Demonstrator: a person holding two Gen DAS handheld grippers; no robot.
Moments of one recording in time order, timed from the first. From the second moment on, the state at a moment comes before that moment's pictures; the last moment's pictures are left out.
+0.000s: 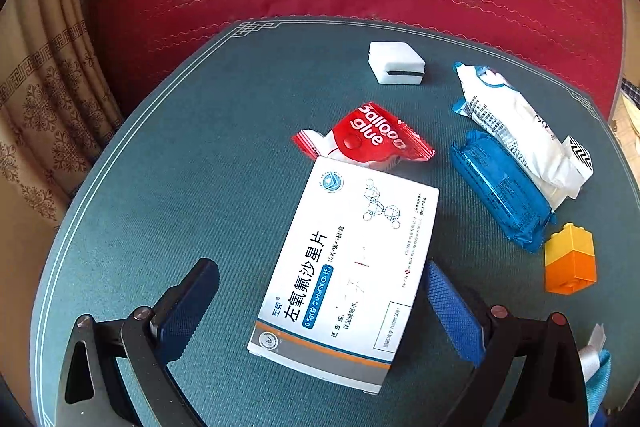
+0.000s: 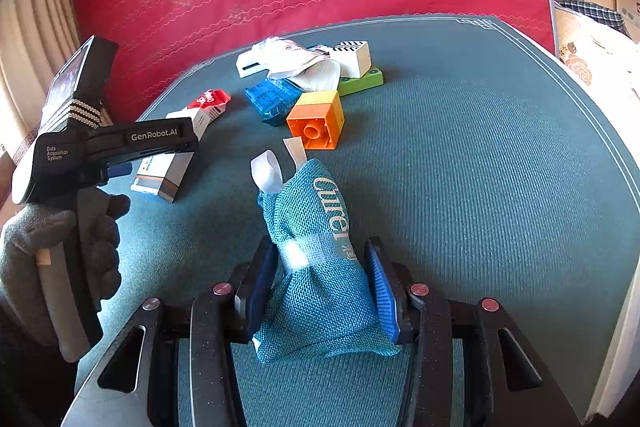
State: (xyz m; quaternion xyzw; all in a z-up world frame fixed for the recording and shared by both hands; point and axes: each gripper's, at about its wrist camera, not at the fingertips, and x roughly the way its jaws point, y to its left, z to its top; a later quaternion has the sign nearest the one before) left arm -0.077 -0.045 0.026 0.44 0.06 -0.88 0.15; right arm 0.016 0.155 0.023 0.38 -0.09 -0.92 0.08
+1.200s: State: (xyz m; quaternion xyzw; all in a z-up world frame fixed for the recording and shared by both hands) left arm -0.040 0.022 0.048 0.38 -0.02 -0.92 0.01; right arm 0.047 0.195 0.049 0.37 -0.13 -0.92 0.03
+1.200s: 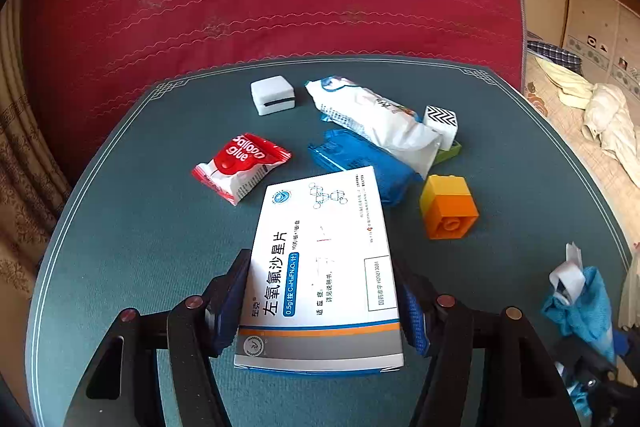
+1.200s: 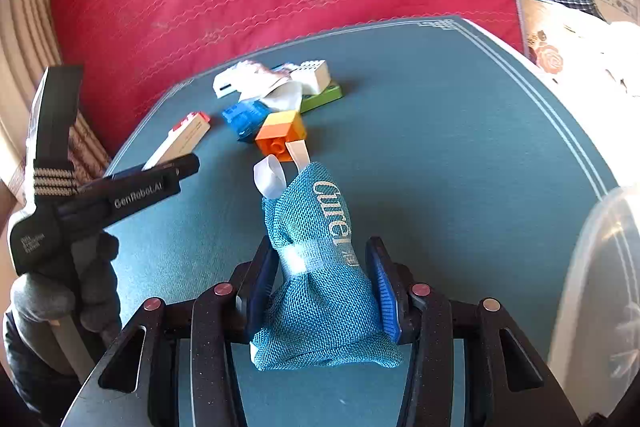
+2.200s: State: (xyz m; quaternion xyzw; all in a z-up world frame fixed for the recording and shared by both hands) left arm 0.007 0.157 0.059 0.35 -0.13 -0.92 -0.10; right arm 0.155 0.341 0.071 0.33 -0.16 -0.92 -0.14
